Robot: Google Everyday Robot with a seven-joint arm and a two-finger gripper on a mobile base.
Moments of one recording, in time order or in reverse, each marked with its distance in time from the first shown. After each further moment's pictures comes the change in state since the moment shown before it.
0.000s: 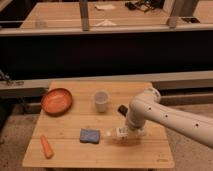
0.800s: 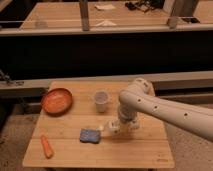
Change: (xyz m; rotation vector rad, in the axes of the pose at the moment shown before) arm -0.040 -0.027 -0.026 0.019 0.018 -0.024
